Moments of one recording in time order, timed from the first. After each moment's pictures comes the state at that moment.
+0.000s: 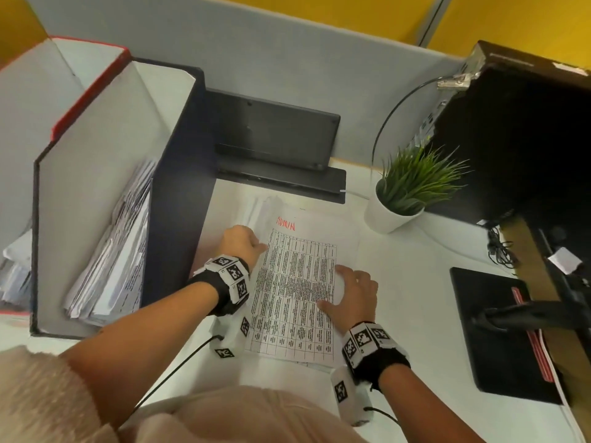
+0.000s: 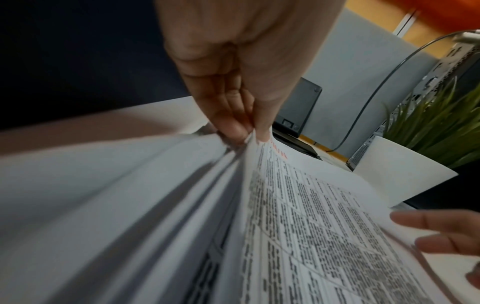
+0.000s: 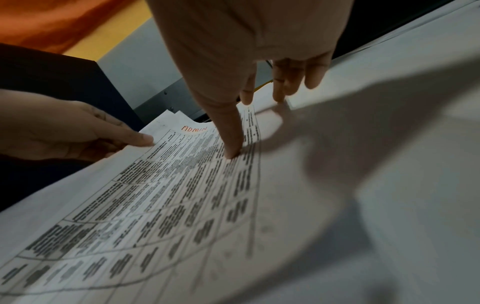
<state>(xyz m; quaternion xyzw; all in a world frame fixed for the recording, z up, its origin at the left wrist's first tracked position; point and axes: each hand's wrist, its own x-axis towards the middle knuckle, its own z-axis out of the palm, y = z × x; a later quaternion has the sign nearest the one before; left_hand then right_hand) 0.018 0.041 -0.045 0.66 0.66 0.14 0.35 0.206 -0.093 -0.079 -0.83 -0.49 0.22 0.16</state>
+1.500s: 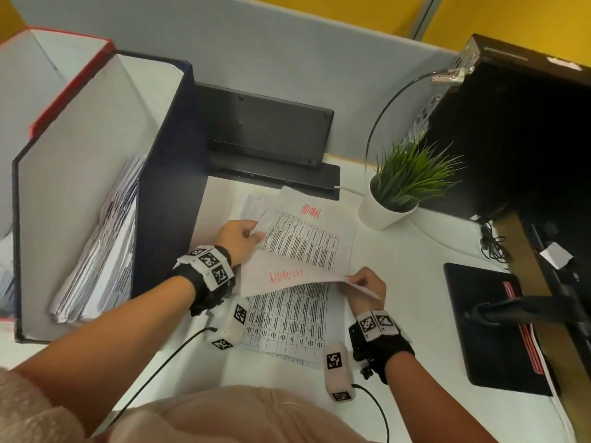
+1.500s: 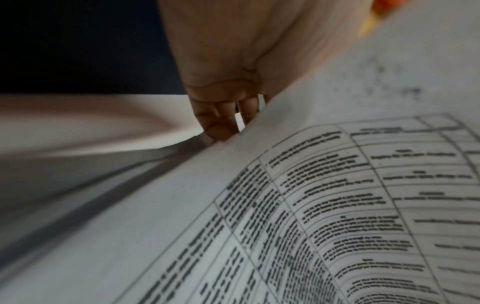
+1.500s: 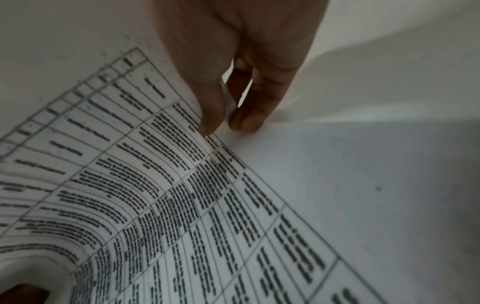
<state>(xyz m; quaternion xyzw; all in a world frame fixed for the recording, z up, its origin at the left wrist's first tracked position) 0.018 0.046 -0.032 0.63 0.61 0.15 0.45 0.227 -0.081 -0.069 -0.74 -0.19 0.35 0.54</state>
